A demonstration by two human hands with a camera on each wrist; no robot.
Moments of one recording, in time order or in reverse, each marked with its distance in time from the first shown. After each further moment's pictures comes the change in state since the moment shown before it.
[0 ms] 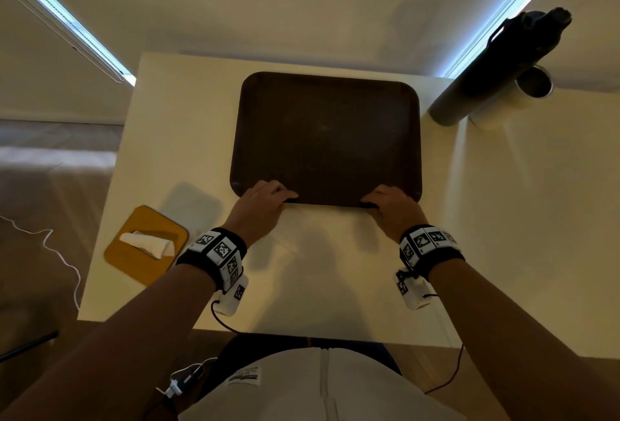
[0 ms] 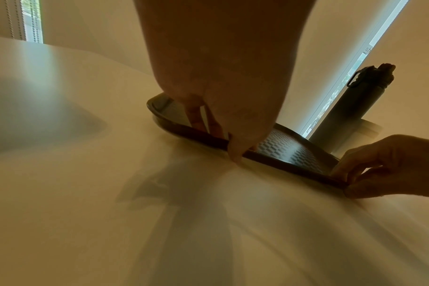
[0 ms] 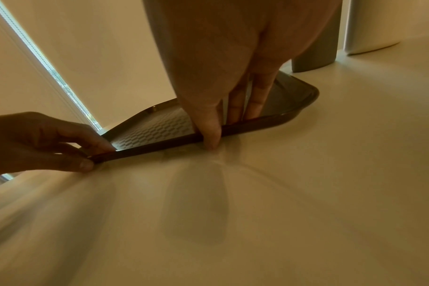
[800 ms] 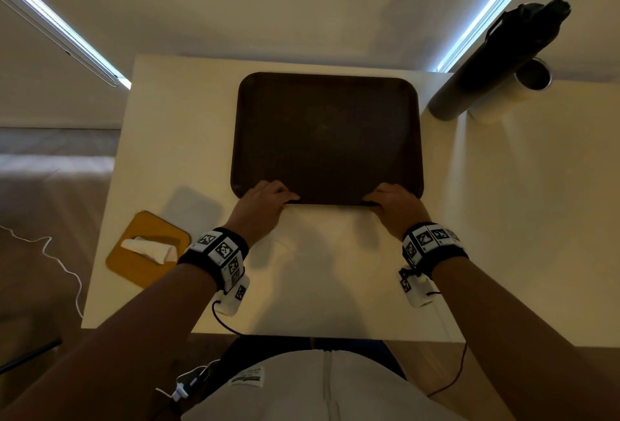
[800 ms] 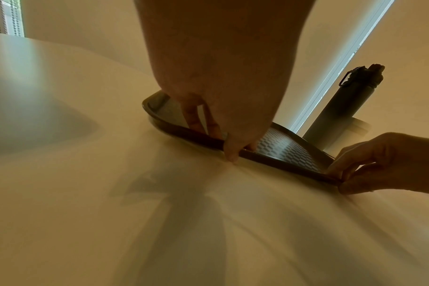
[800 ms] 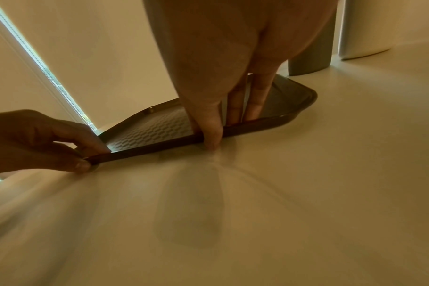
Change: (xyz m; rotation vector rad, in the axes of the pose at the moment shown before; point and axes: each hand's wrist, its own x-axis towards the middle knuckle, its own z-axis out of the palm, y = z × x) left_hand 0.004 0.000 -0.004 -0.014 -0.024 0.023; right_hand -0.002 0.001 0.002 -0.012 0.036 -0.006
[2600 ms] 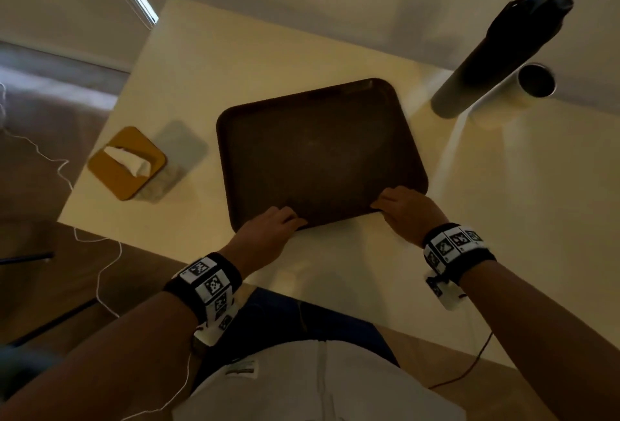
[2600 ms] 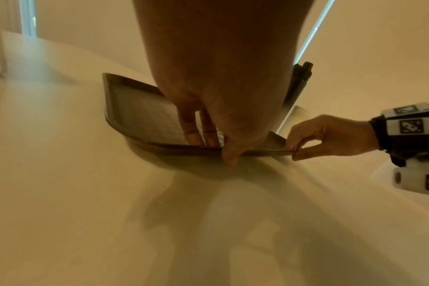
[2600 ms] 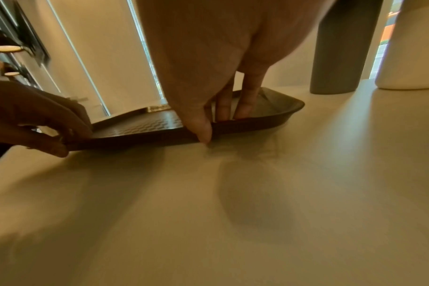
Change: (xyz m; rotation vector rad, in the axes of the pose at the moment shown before) left_hand -0.081 0.134 0.081 0.064 -0.056 -0.073; right_hand -0.059 0.081 -0.031 -0.179 -0.081 -0.499
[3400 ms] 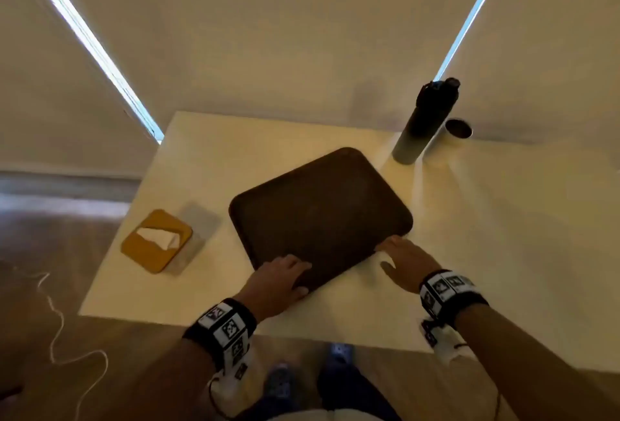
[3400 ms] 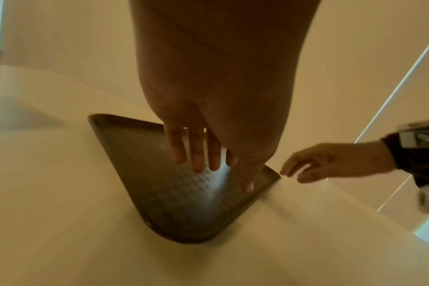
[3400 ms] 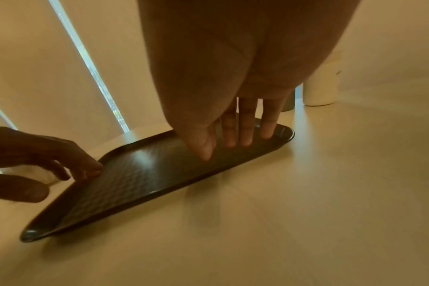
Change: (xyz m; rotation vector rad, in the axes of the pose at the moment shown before) left_hand -0.037 -0.006 -0.047 -0.022 -0.112 0.041; right_hand -0.040 -0.071 0.007 0.115 -0.047 0.456
